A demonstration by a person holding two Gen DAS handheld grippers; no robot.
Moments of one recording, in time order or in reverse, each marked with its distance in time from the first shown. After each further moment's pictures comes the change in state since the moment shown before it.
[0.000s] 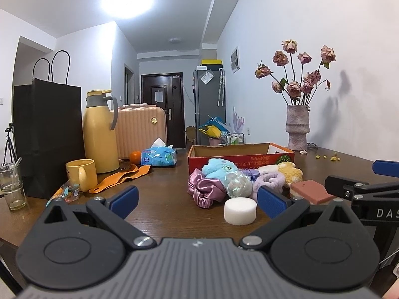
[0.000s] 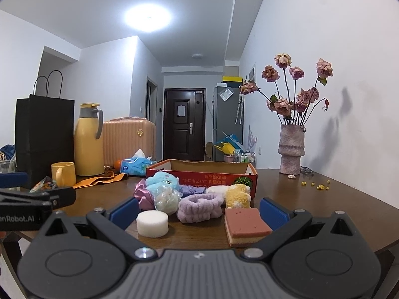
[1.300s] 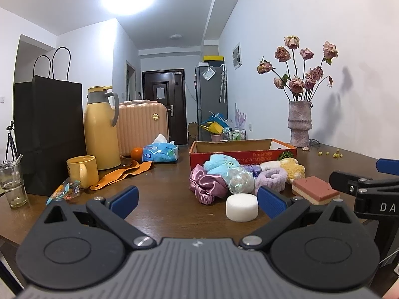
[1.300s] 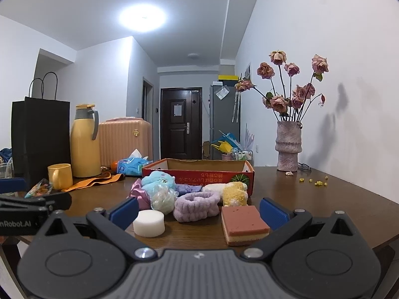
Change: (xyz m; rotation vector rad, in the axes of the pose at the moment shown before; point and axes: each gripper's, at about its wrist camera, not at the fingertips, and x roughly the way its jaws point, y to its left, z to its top) left arm 0.002 0.000 -0.001 -0.002 0.014 0.012; right arm 0.004 -0.004 -0.002 0.018 0.000 -0.014
